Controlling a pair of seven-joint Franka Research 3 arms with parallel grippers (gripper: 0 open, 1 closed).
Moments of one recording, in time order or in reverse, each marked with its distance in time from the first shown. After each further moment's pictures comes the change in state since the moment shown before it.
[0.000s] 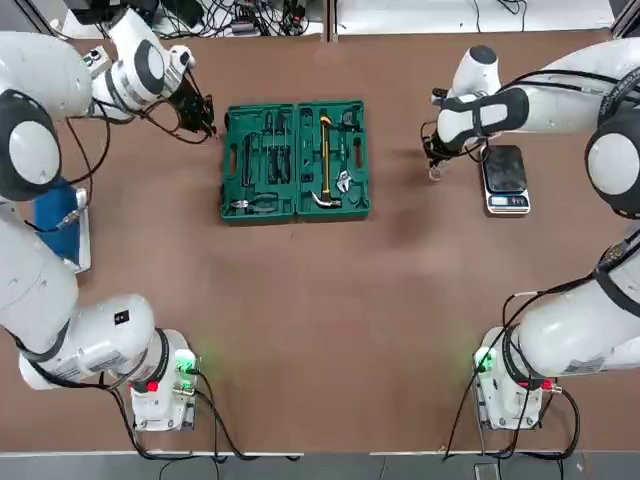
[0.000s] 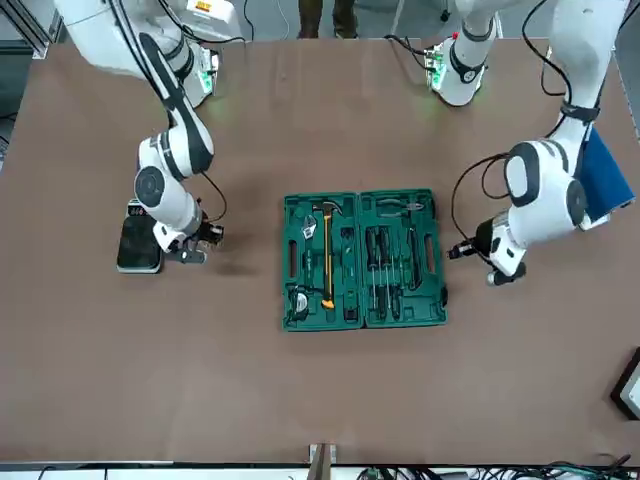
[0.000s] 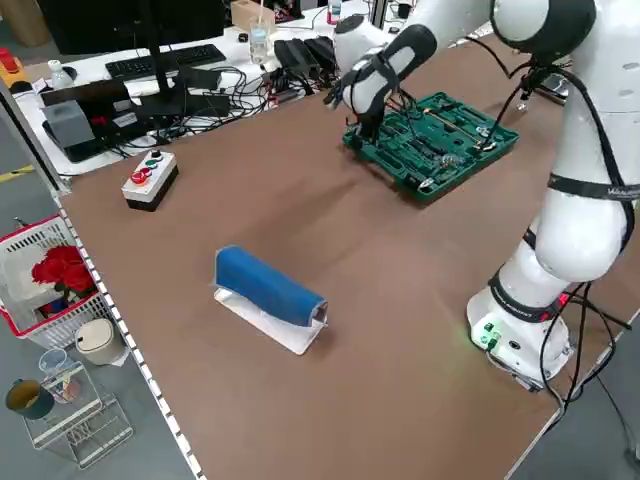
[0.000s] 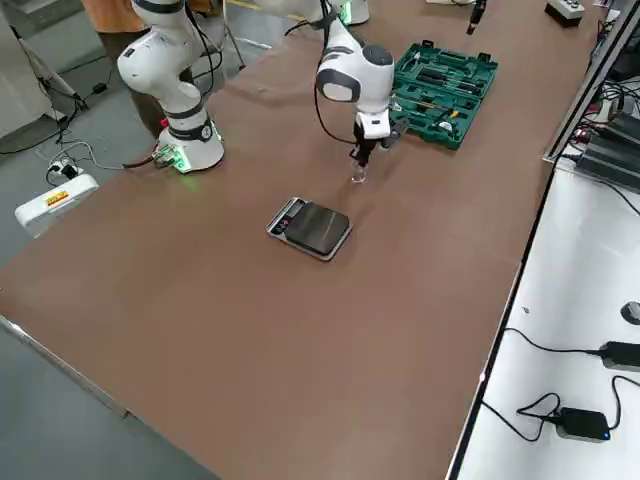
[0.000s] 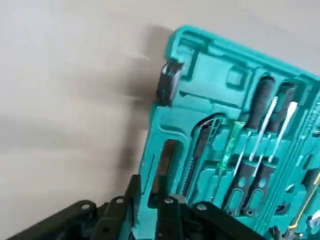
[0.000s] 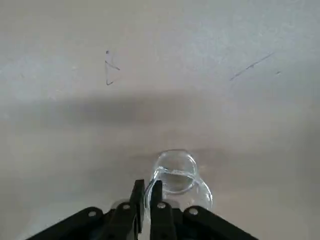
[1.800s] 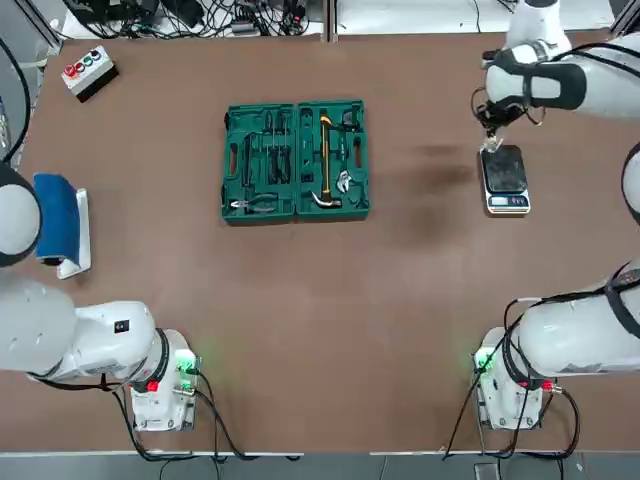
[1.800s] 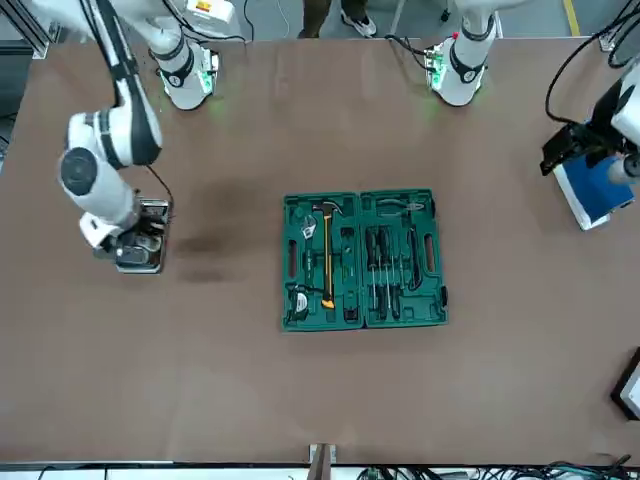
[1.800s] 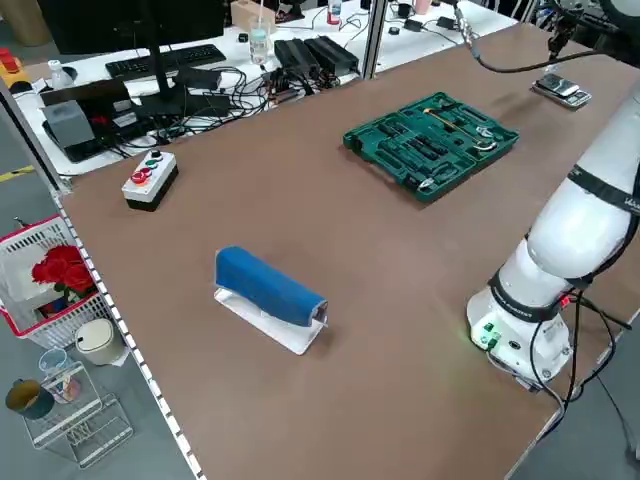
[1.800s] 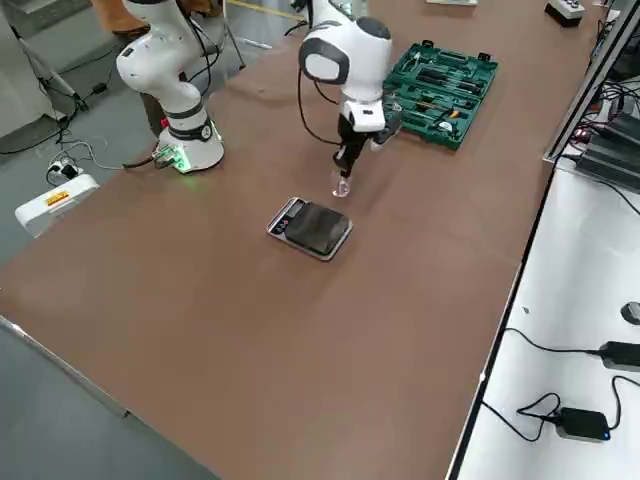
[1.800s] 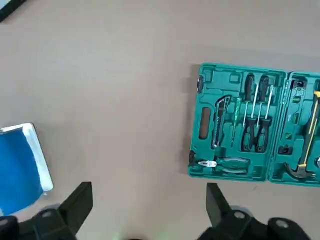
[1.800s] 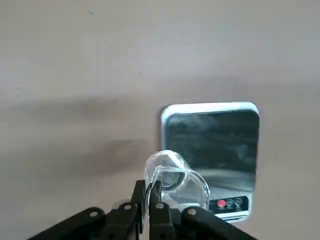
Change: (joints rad) left arm -0.151 -0.302 0.180 0.563 0.331 -0.813 -0.090; right arm -0.045 -0.209 -0.195 0.024 -0.182 -0.265 -0.172
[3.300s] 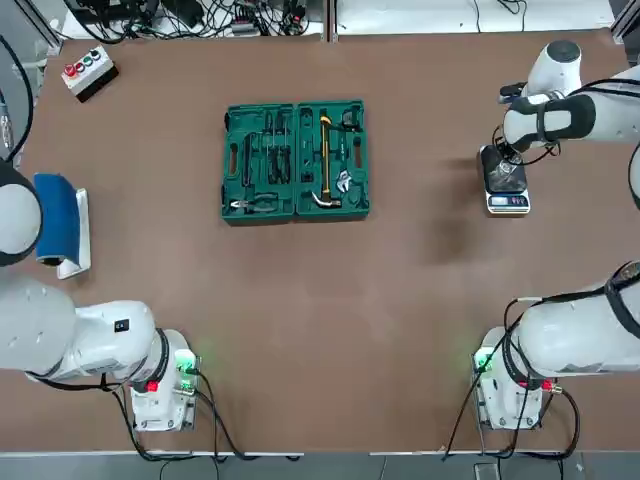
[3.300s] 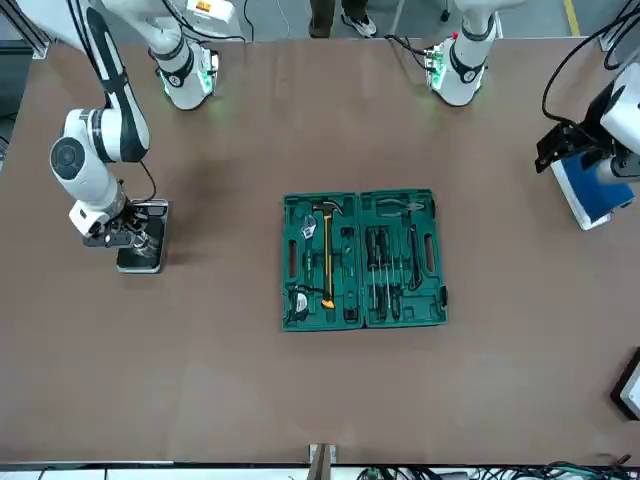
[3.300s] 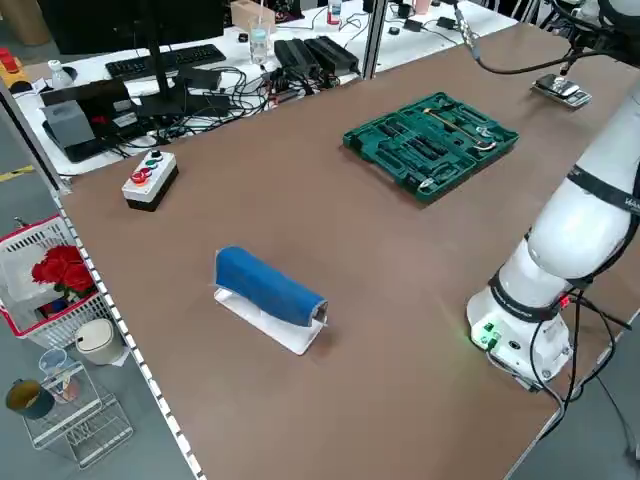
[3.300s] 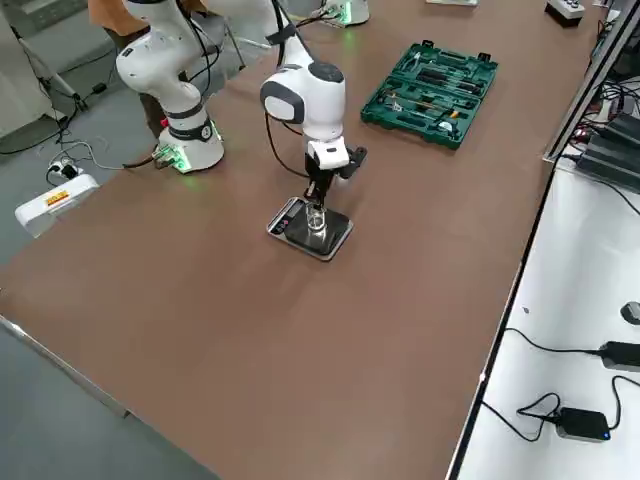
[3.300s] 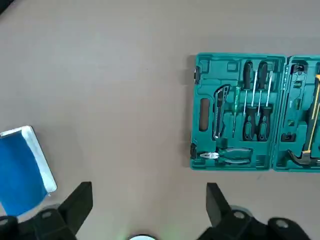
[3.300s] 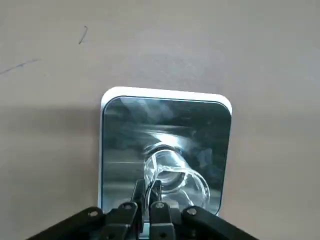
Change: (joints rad) left arm 0.008 0.006 -0.022 -0.004 0.000 -0.020 0.049; right arm -0.003 0.014 -0.150 -0.189 -0.056 0.286 -0.191
